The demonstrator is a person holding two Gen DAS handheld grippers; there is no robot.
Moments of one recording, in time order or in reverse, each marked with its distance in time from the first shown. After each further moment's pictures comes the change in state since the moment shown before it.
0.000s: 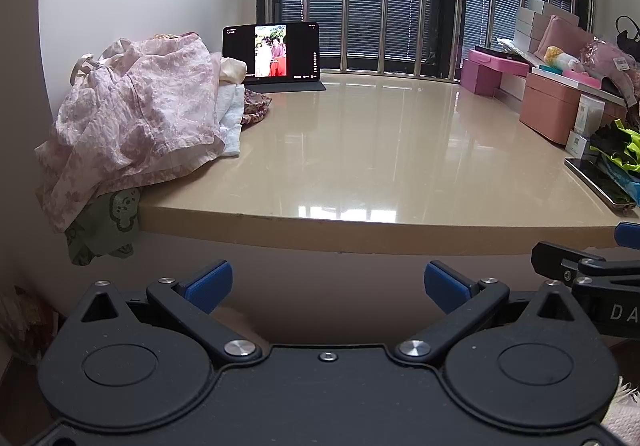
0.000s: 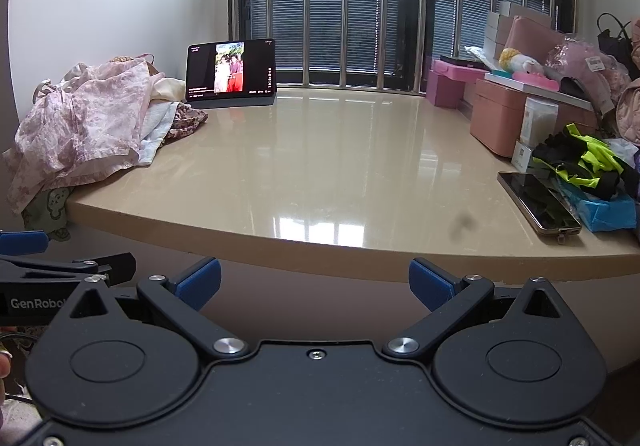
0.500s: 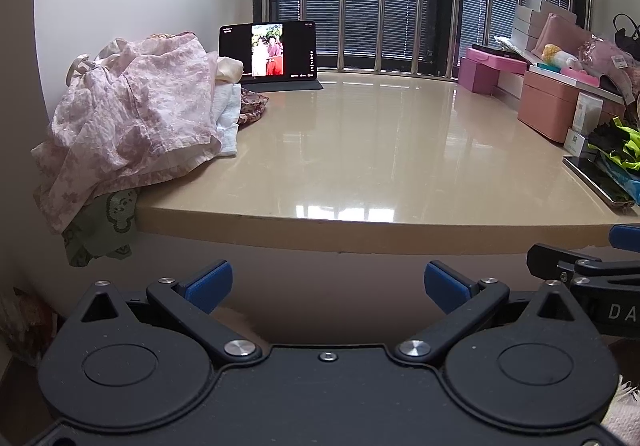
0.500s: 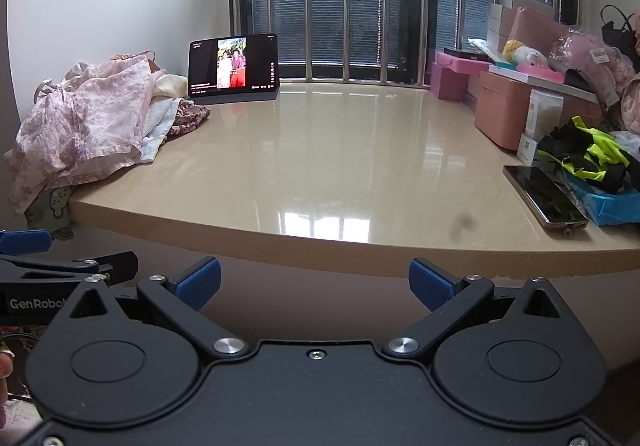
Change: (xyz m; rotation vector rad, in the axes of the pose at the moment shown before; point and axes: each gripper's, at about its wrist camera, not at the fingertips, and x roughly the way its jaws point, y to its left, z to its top) left arm 0.003 0.001 0.001 0.009 0.006 -0.008; right arm 0.005 -0.005 -0.001 0.013 0.022 0.022
